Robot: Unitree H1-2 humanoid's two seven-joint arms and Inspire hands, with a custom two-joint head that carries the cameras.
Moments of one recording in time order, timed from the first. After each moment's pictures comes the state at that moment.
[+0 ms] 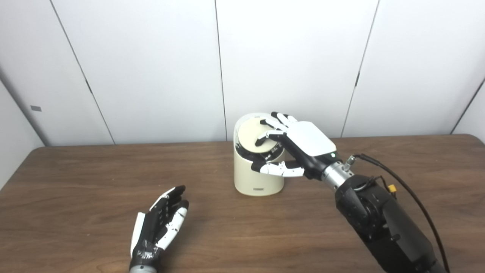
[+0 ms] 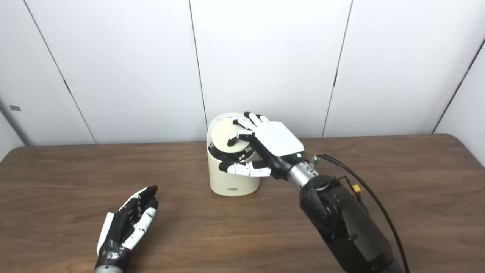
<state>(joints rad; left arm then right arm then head) 0.01 0.05 0.02 -0.14 0.12 0.06 0.03 -0.54 -0.32 0.38 -0.08 -0.83 0.08 0.20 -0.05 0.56</state>
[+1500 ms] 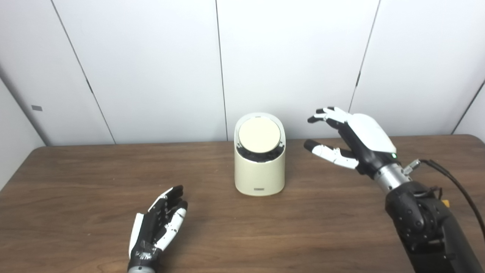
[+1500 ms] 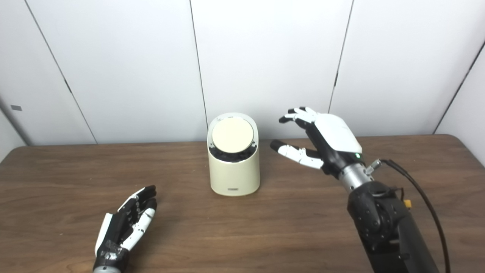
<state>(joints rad) 0.02 0.04 0.02 -0.17 0.10 0.10 0.02 -0.37 -0.36 0.09 -0.24 -0.72 0.17 0.26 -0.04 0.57</state>
